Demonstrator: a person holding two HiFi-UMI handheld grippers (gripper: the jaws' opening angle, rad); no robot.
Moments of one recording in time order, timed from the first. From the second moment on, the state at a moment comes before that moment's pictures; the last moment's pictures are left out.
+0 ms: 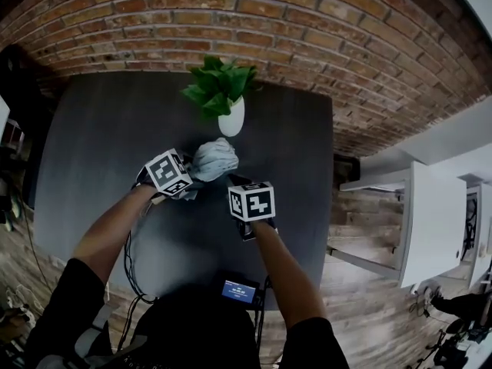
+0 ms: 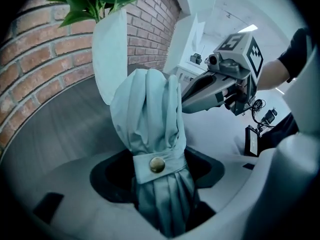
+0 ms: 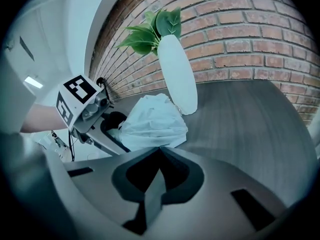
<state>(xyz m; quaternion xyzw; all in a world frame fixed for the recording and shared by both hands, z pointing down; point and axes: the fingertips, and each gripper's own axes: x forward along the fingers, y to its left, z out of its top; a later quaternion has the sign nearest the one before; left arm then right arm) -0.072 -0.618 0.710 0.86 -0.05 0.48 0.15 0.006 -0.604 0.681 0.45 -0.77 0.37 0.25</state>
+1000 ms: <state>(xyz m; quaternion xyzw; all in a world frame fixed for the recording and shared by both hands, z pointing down) -0.089 -0.631 0.705 0.87 -0.10 0.46 0.15 -0.002 -0.589 0.680 0.44 -0.78 0.38 0.25</state>
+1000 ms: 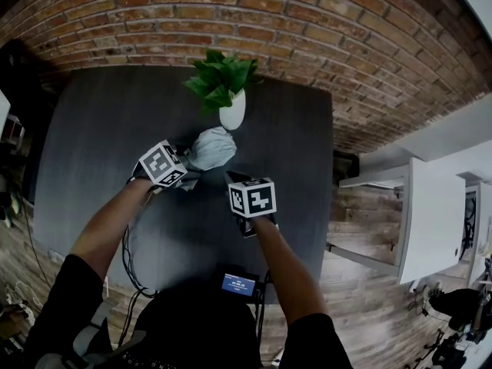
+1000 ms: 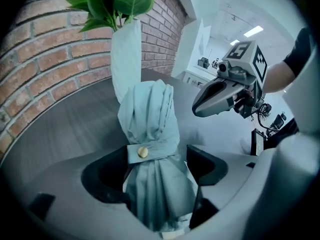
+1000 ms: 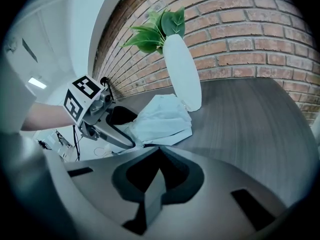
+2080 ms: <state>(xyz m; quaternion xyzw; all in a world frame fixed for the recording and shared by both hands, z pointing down) -0.127 -0.493 0.554 0.92 -0.25 0.22 0.19 -0.028 -0.493 0.572 0.34 -0.89 0.23 0.21</state>
